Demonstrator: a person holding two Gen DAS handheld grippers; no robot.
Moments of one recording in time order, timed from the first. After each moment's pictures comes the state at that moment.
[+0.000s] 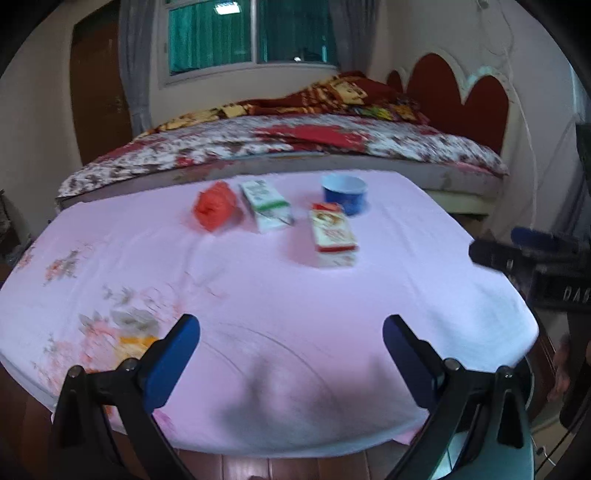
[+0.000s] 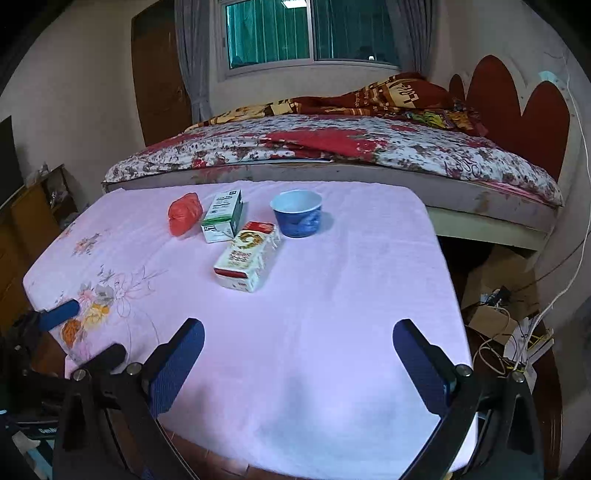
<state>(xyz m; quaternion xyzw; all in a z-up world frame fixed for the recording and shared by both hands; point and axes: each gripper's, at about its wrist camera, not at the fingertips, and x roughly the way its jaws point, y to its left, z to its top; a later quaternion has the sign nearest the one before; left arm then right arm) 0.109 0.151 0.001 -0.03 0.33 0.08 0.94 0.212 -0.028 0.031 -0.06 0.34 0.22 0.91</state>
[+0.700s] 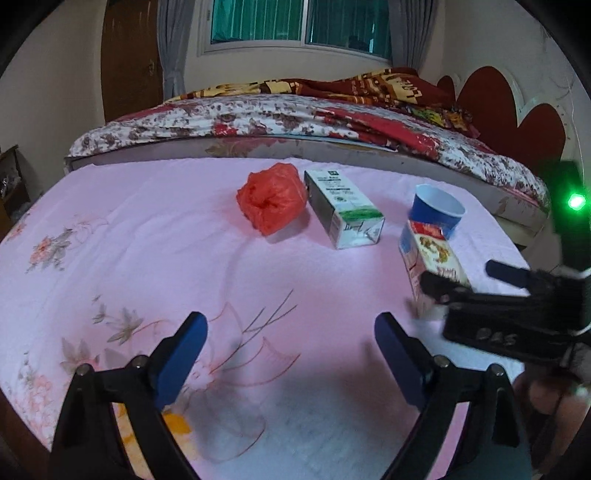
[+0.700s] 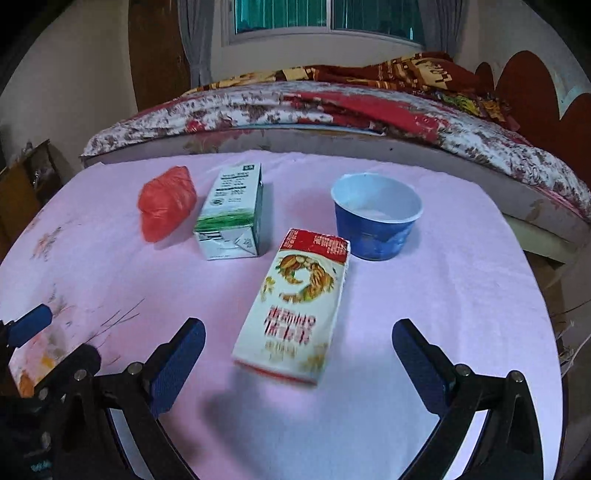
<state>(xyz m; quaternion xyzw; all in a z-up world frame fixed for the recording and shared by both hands) 0.192 0.233 -0.037 -0.09 0.36 0.12 0.92 0.330 0.116 -0.040 -0.09 0.39 0.22 0.89</state>
